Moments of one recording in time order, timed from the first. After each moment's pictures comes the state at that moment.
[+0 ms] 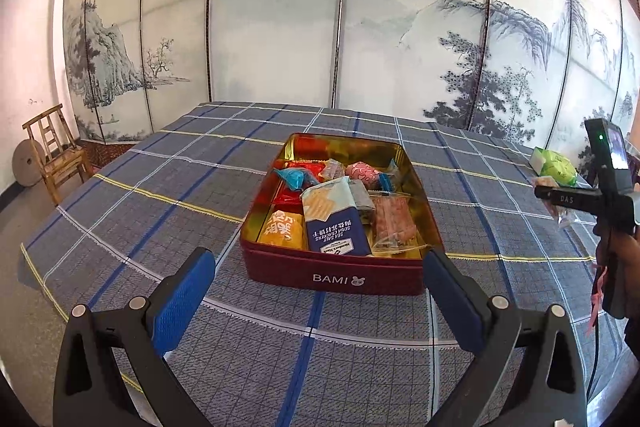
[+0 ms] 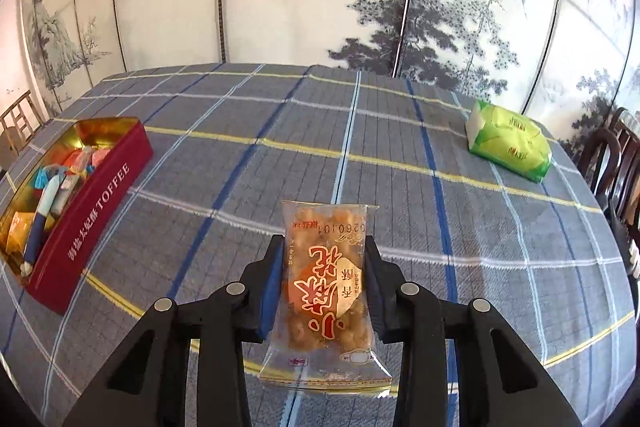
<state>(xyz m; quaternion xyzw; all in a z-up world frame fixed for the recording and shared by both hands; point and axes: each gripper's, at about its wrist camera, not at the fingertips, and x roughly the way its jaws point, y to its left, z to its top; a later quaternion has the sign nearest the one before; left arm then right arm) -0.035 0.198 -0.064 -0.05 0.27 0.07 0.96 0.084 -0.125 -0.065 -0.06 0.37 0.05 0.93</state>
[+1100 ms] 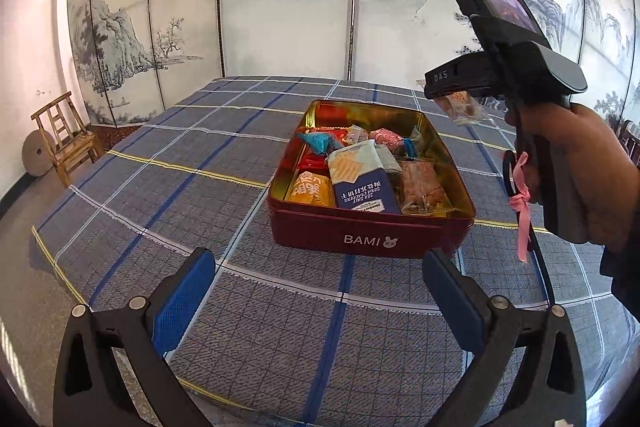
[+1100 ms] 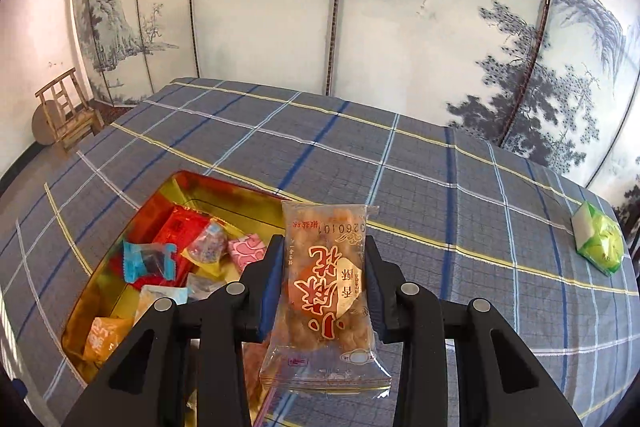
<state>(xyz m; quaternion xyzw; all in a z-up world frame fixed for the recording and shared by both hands) -0.042 0.213 -0.081 -0.04 0.31 0.08 0.94 0.126 0.088 -0.030 -0.09 0.35 0.14 0.92</state>
